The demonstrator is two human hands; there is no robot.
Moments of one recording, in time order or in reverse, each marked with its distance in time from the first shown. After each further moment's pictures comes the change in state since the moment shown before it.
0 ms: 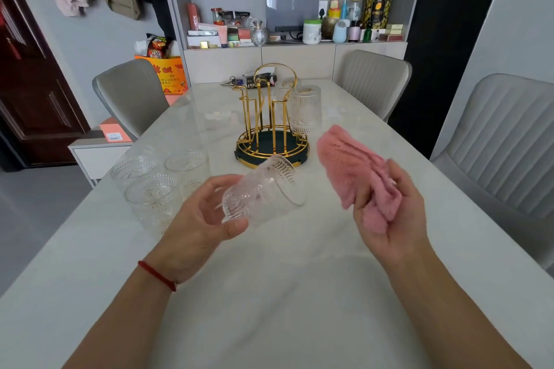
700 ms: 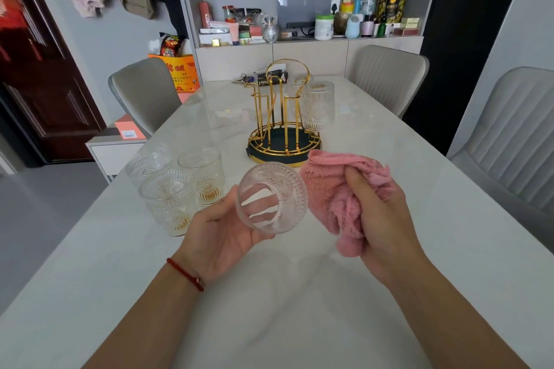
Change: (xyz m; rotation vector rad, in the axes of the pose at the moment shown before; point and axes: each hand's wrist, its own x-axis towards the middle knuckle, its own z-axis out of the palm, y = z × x) left_hand 0.007 -0.012 0.011 -0.513 0.050 -0.298; right_hand -0.002 0.041 0.004 -0.842 0.100 -0.295
